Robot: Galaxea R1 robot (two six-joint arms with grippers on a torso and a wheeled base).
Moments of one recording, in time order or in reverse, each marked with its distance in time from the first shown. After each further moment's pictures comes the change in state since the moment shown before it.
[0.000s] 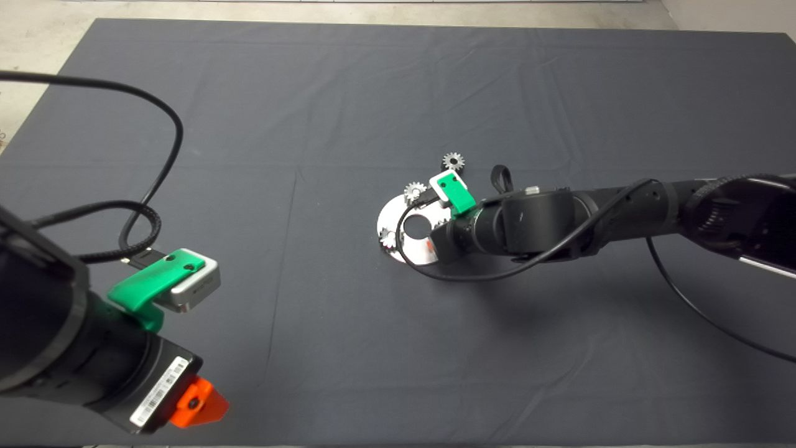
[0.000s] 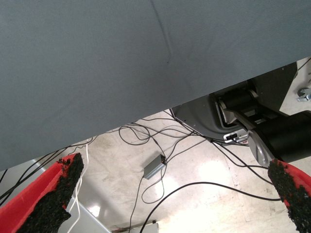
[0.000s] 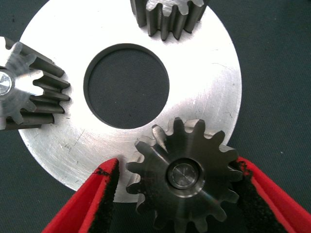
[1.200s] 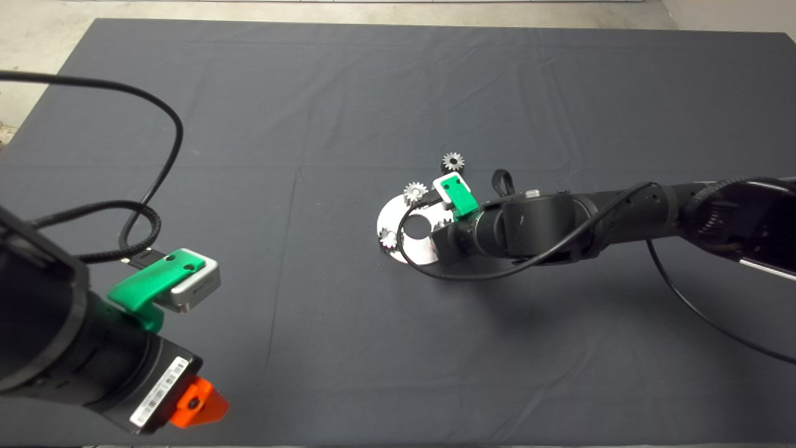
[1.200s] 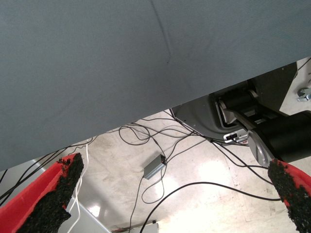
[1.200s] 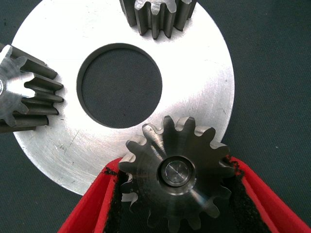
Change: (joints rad) left arm 0.000 0.000 0.000 0.000 0.000 0.000; right arm 0.001 -0.001 0.003 0.000 -0.011 0.029
